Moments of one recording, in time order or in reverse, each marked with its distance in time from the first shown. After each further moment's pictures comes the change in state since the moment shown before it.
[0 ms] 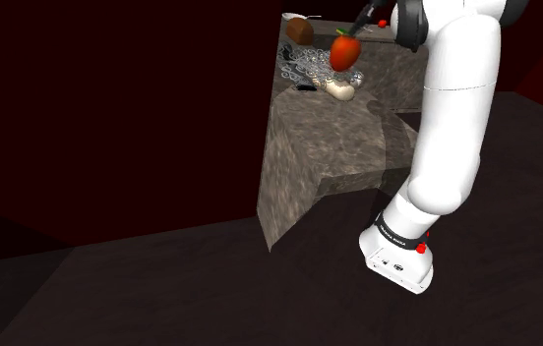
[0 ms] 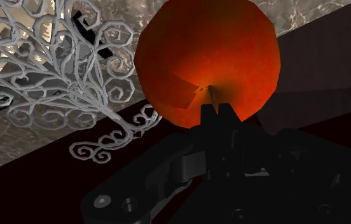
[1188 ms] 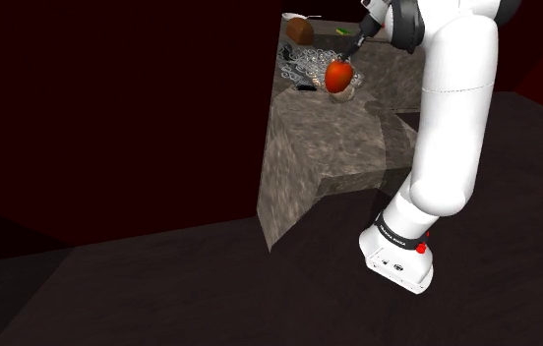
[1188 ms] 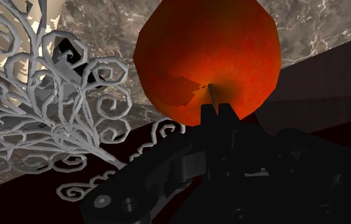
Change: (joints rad) arm 0.067 0.011 0.006 -0.237 0.028 0.197 -0.112
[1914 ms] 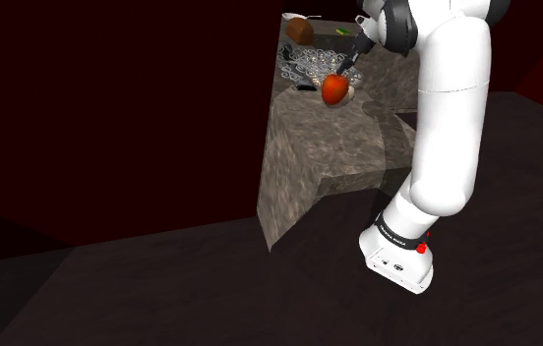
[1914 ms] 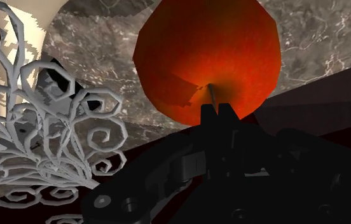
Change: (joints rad) arm 0.001 0.037 0.031 -0.101 0.053 0.099 -0.073
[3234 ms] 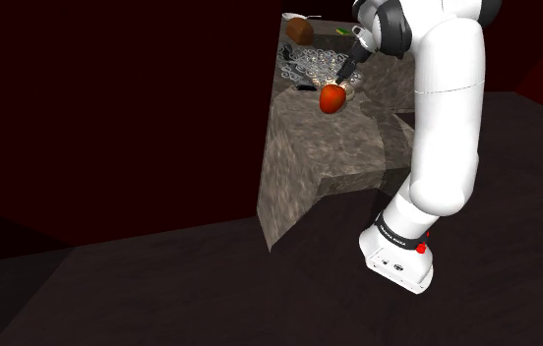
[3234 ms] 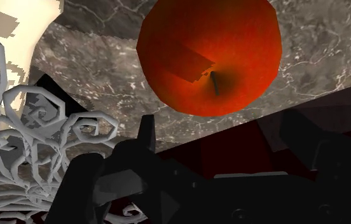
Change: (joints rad) arm -0.013 0.034 0.029 -0.046 0.045 0.053 -0.048
